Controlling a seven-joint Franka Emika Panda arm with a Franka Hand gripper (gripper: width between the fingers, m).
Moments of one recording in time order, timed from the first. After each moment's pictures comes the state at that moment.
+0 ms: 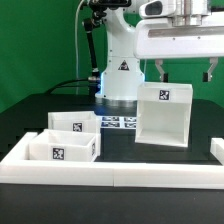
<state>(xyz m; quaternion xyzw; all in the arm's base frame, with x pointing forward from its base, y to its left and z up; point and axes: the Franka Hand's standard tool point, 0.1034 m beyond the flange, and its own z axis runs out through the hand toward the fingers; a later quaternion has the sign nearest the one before) 0.487 0.088 0.136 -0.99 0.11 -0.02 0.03</state>
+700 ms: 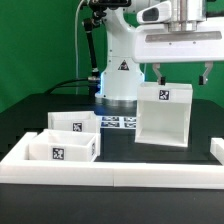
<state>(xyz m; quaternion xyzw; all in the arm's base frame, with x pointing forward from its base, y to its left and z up) 0.450 0.094 0.120 -0.99 0.12 -0.02 0.03</state>
